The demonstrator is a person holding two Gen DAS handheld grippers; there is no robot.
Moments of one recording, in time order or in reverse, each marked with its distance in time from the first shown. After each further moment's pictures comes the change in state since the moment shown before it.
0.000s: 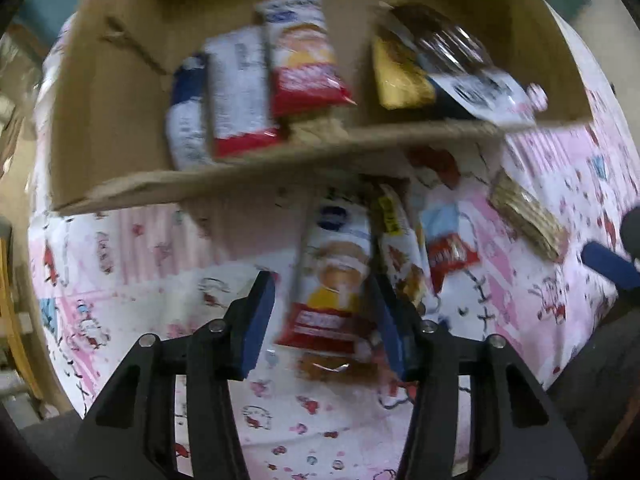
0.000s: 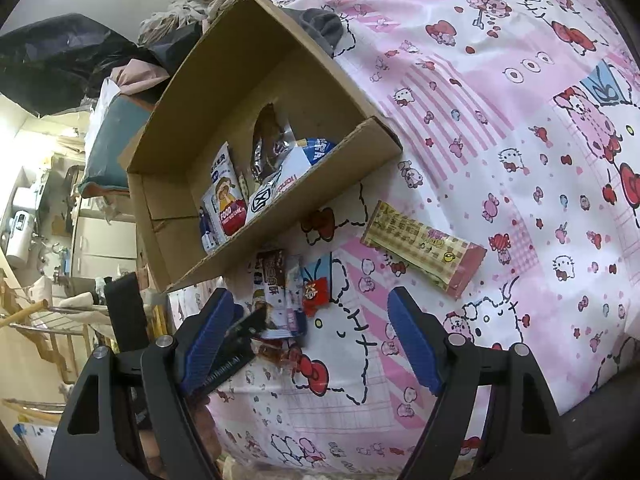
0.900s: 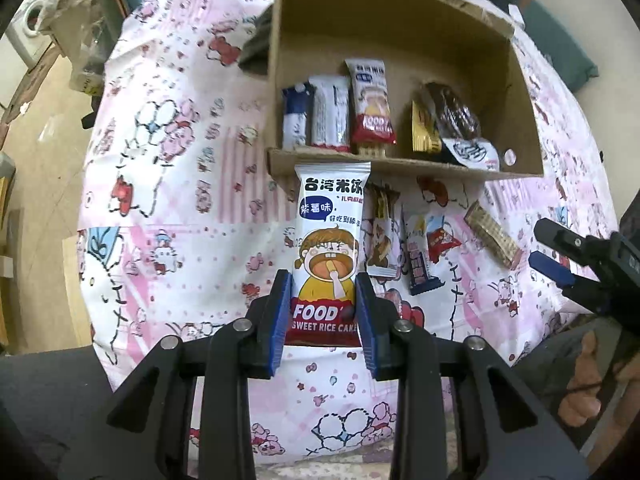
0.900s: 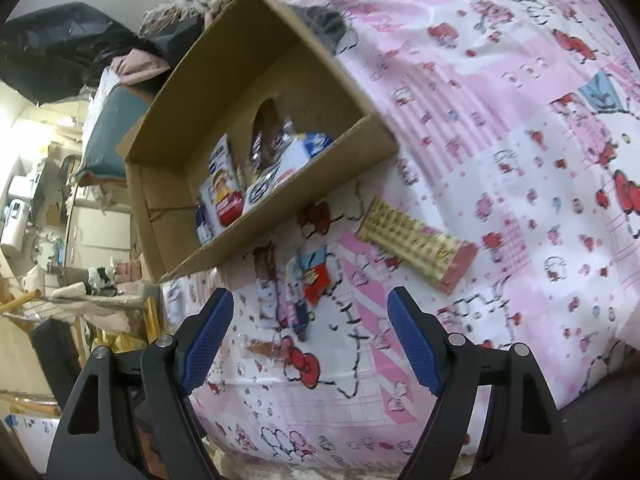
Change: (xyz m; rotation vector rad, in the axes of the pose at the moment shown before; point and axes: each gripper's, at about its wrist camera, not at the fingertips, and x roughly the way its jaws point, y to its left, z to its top) left arm -0.091 0.070 -0.046 -0.208 -0.121 -0.055; right arm -0.007 -0.003 0.003 -0.027 0.001 -0.055
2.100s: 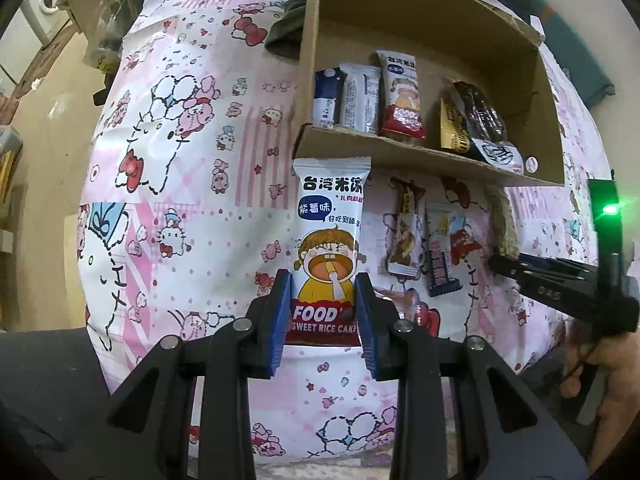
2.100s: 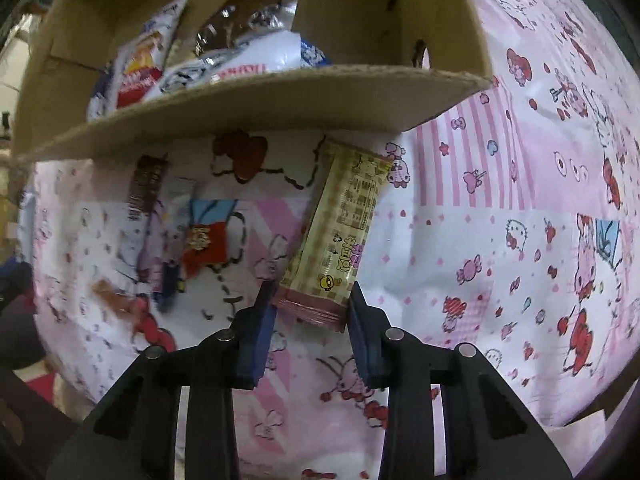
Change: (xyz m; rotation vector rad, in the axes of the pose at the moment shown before) left arm 0.016 0.018 -0.005 -0.077 0.016 0.018; right arm 0.086 0.044 -0.004 -0.449 0.255 -0.389
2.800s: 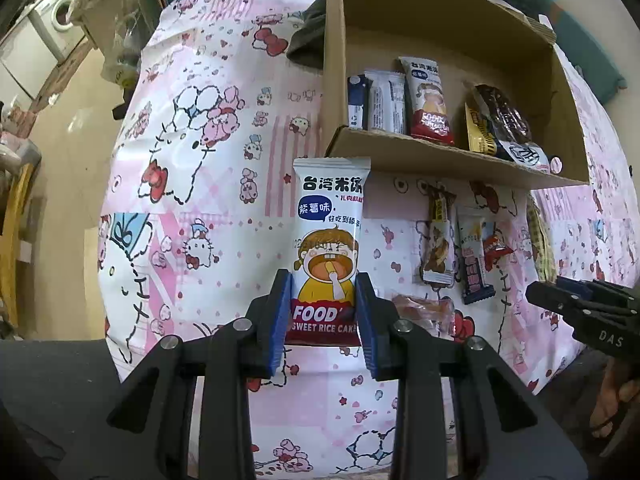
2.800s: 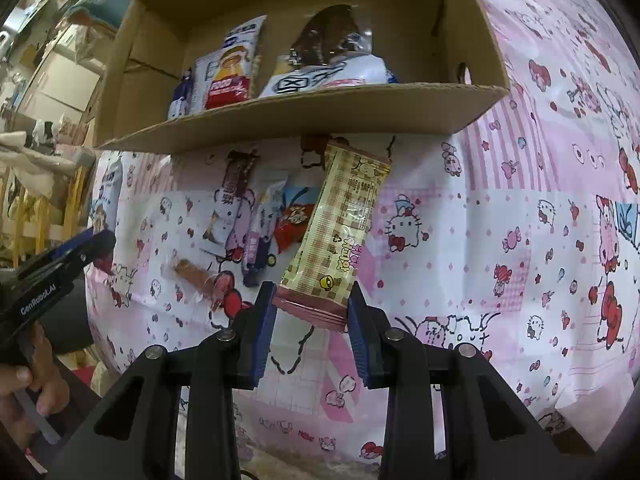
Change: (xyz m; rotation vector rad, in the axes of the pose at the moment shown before) left arm 0.005 0.006 -0.005 0.029 -0.060 0.090; right arm -0.029 0.024 -0.030 -0.039 -0.059 0.142
